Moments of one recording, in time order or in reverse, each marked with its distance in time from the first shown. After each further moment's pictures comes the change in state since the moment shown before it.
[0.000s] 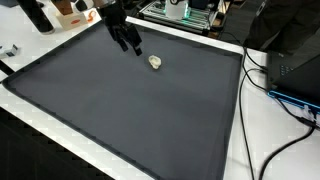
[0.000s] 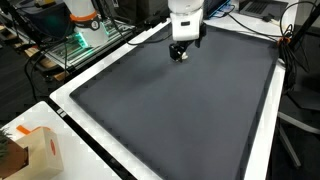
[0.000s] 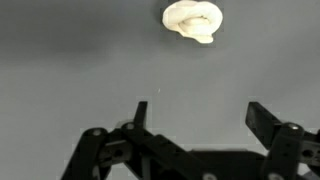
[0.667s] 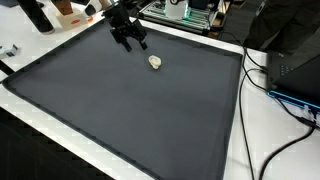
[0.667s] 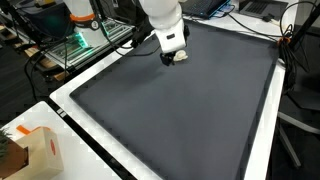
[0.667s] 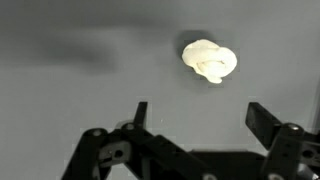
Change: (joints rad) arm -0.066 -0.031 0.012 -0.116 0.171 -0.012 -0.444
